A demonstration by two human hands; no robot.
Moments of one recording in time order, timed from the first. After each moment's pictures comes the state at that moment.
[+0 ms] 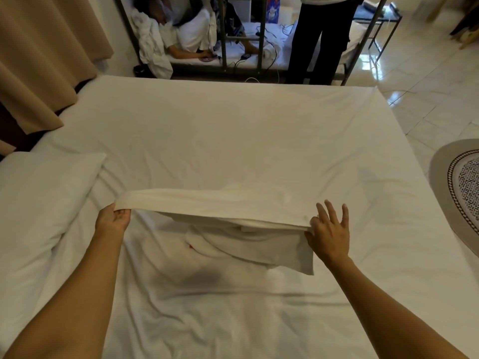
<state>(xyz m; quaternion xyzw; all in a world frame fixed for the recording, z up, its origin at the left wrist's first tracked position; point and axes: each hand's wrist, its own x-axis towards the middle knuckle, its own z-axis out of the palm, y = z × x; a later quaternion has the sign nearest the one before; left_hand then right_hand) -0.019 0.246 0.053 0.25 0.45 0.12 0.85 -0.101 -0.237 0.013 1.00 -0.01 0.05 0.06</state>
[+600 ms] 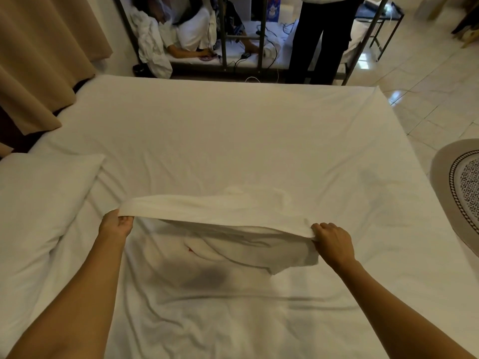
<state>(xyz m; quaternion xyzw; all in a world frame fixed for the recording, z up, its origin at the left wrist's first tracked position) -0.007 0.248 0.034 0.31 0.48 0.11 0.81 -0.096 -0.249 0.004 1.00 0.01 -0.05 0.02</state>
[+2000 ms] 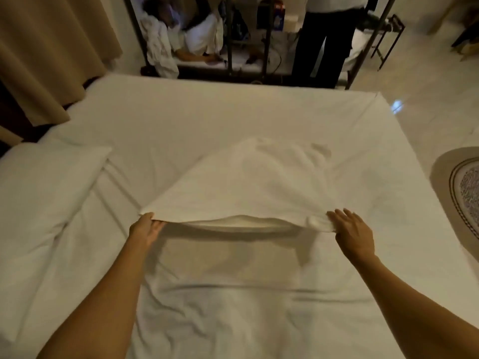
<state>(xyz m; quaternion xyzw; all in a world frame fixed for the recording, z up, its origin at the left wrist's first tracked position) -0.064 0.196 0.015 0.41 0.50 0.01 0.77 -0.123 -0.268 0.018 1.00 0.01 0.09 -0.04</state>
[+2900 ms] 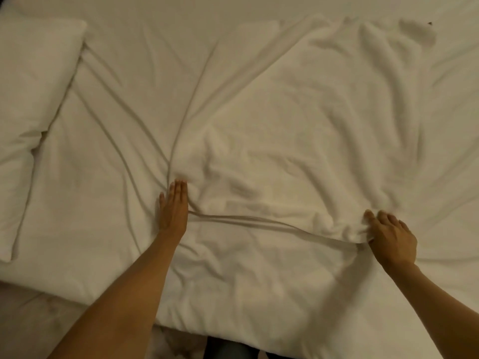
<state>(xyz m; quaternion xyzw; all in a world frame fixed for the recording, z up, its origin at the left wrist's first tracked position) -0.167 0.212 -0.238 0.98 0.05 -0.19 -0.08 -0.203 -0.264 -0.214 0.98 -0.03 -0.19 0.05</state>
